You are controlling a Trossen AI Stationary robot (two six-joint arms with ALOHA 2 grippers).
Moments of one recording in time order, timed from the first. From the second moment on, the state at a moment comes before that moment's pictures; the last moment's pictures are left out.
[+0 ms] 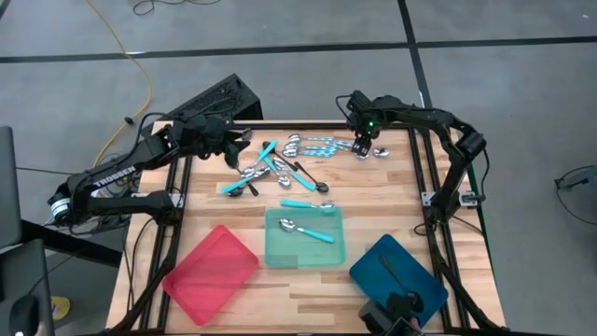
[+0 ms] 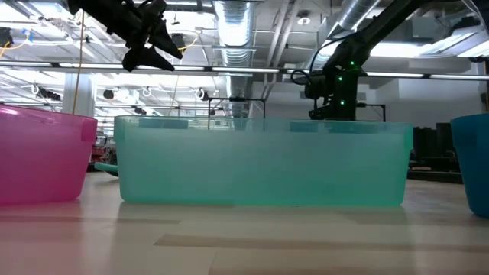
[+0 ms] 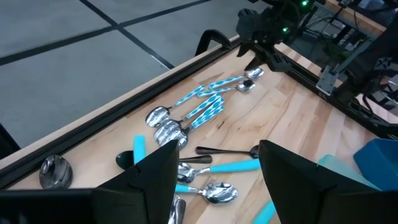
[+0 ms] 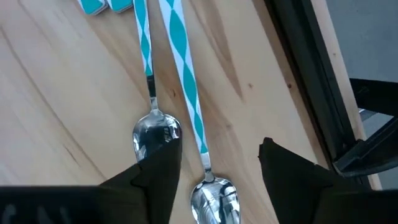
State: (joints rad) left arm 0.60 0.94 0.86 -0.41 0.07 -0.29; right arm -0.81 1.79 1.27 -0.85 0.11 -0.32
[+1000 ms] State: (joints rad) left arm 0.60 0.94 0.86 -0.42 0.10 -0.30; right arm -0.97 1.79 1.28 -1.13 0.04 0.26
